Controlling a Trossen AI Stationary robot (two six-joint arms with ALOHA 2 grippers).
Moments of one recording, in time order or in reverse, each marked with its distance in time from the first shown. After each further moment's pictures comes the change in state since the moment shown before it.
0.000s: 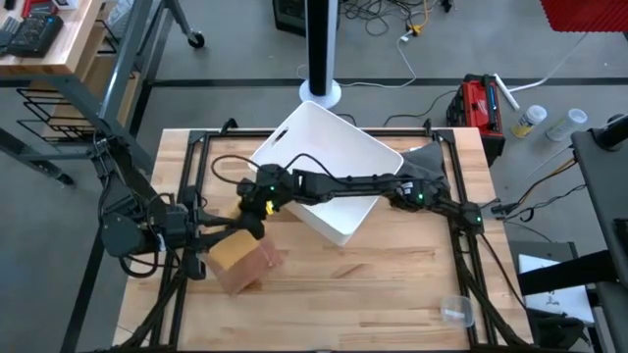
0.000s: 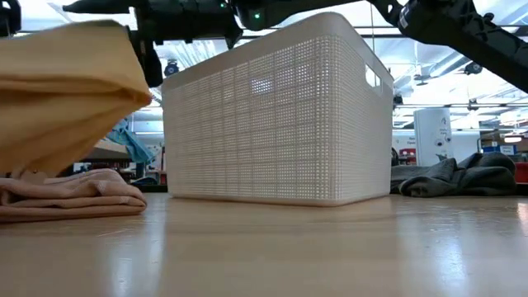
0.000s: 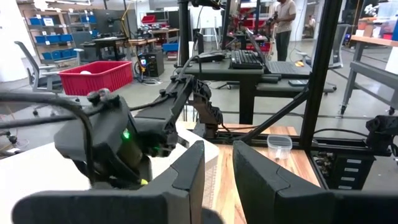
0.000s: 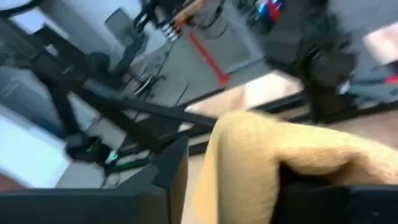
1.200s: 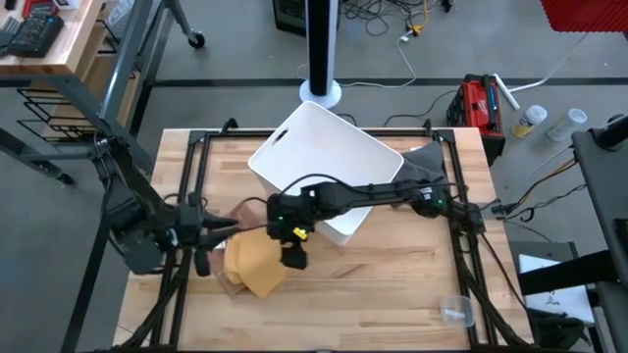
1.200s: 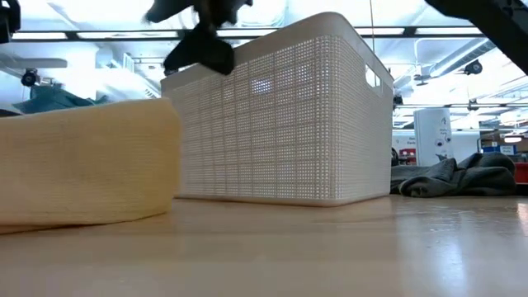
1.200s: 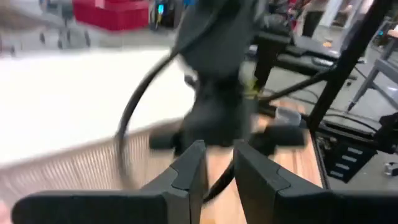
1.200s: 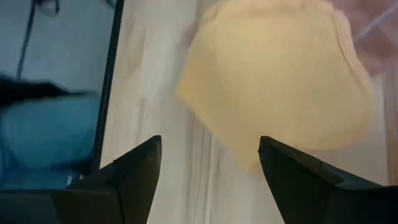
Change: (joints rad) left arm 0.003 0.007 -0.023 -0.409 -0.005 -0.606; right arm 0.126 -0.163 -0.001 -0.872 0.128 -0.329
